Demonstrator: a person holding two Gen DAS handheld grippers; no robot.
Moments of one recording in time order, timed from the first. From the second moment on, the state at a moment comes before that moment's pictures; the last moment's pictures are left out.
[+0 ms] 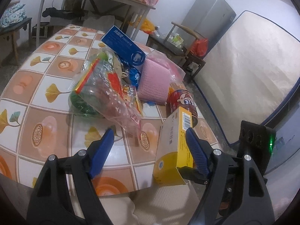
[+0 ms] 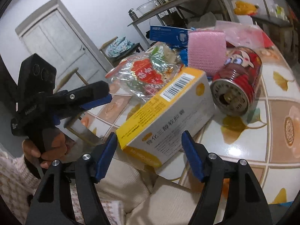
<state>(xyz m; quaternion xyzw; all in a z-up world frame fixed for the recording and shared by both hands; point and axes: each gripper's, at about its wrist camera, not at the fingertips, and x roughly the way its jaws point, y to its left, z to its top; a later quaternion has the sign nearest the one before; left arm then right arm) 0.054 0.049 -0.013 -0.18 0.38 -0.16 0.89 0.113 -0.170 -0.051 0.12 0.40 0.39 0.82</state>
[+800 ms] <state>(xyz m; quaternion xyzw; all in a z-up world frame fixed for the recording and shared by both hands) 0.093 -0.005 -0.016 -0.04 0.45 -0.19 0.87 0.095 -0.201 -0.067 0.12 0.42 0.33 0.84</state>
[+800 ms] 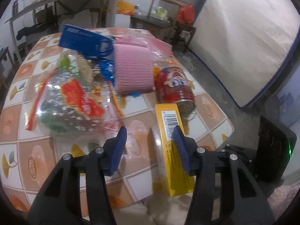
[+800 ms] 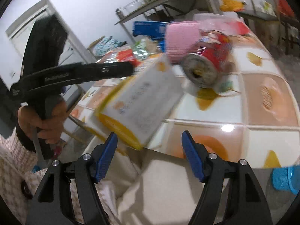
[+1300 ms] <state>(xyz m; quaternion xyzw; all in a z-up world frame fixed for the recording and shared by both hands) 0.069 0.015 -0.026 -0.05 0.47 -0.13 0.87 0.107 -0.230 -0.070 0.15 0.42 0.29 0.85</state>
